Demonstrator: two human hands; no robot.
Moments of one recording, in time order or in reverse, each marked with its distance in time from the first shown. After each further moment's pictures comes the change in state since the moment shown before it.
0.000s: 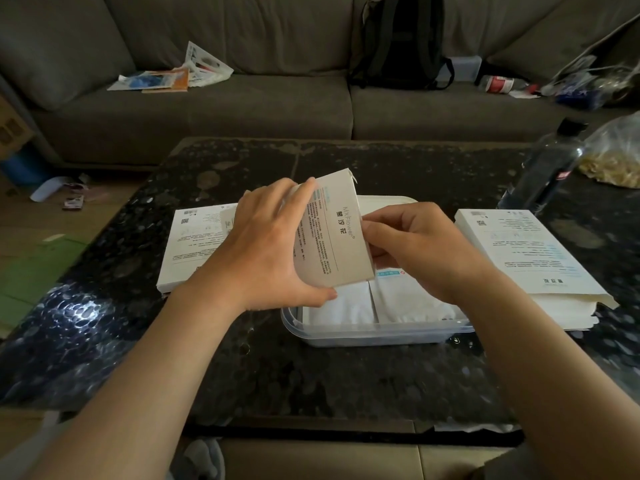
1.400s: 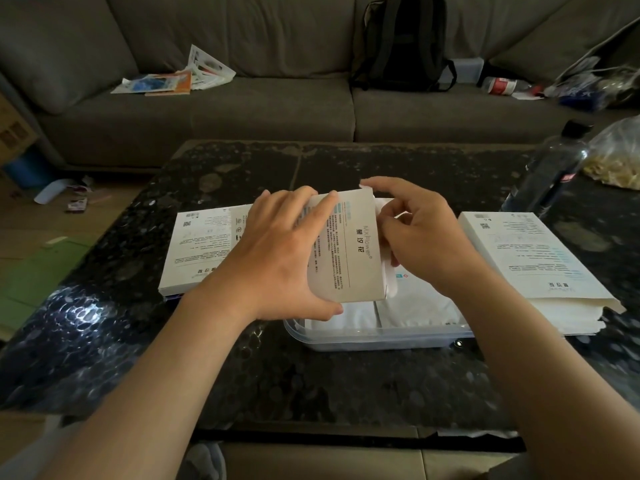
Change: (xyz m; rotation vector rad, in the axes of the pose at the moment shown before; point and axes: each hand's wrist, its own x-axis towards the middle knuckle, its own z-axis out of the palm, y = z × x) left_hand 0.002 0.005 0.004 0.126 -0.016 0.107; right_hand 0.014 0.003 -0.001 -0.278 0.194 -0.155
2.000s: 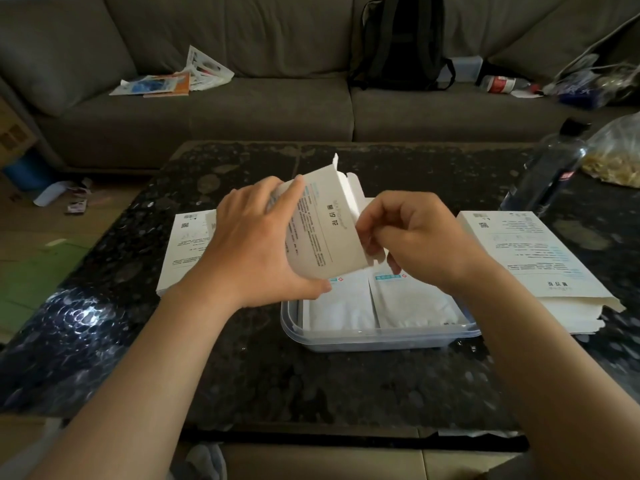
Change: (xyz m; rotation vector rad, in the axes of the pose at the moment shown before) left_hand 0.003 -0.014 -0.006 -0.022 0.039 -0.178; right_hand -0.008 -0.009 -0.011 0.120 -0.203 -0.013
